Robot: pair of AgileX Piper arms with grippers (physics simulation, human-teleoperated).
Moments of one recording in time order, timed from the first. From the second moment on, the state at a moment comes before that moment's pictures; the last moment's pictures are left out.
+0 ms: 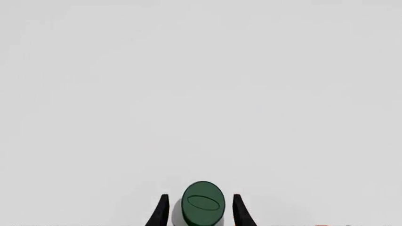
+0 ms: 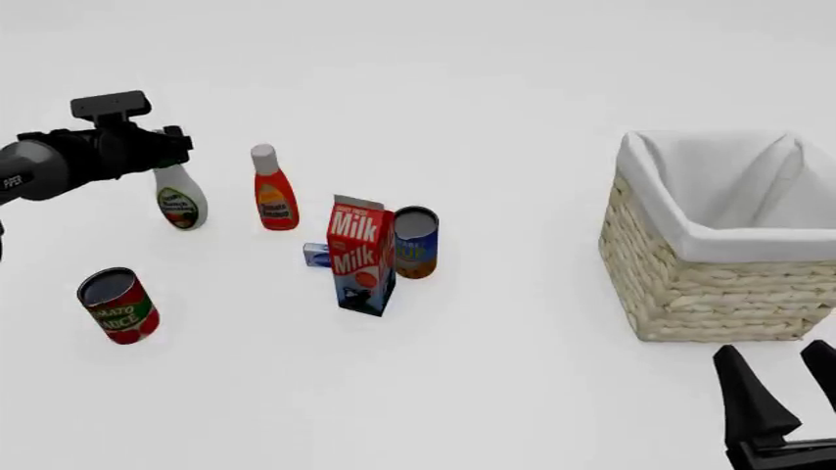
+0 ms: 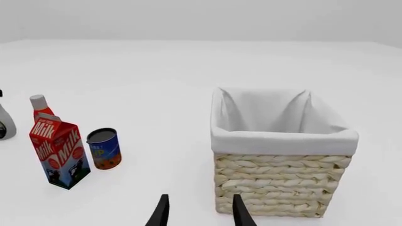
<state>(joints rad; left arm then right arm) 0.19 2.14 -1.65 0.09 -0.06 0.07 0.00 -0.01 0.04 0.00</state>
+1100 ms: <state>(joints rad) 0.09 1.81 -1.64 0.11 -0.01 0.08 0.01 0.00 0.03 0.00</state>
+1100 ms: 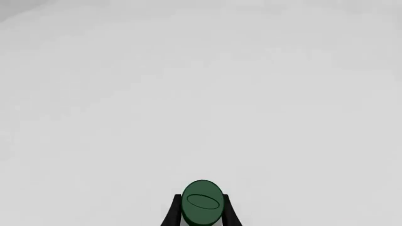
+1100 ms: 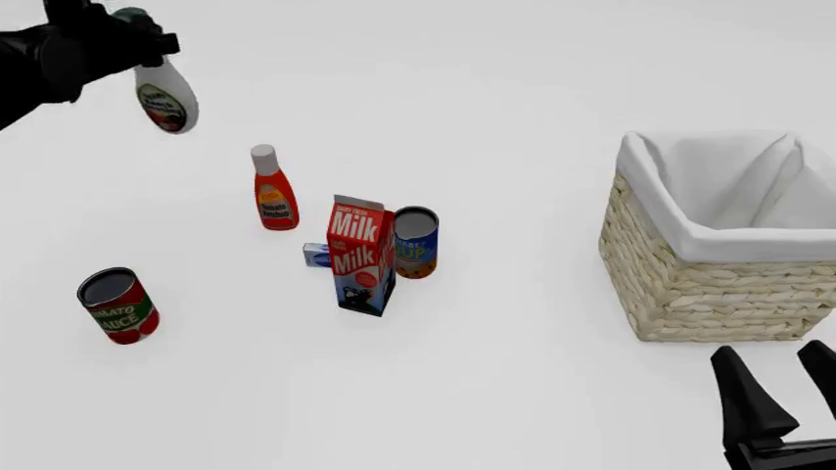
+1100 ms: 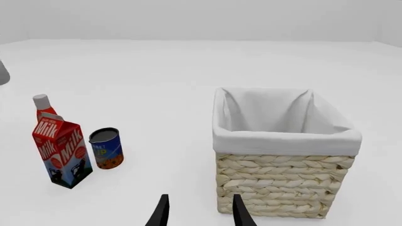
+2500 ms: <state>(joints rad) -0.73 1.58 -1.33 0.03 -0.02 0.08 0.00 -0.01 0.03 0.01</state>
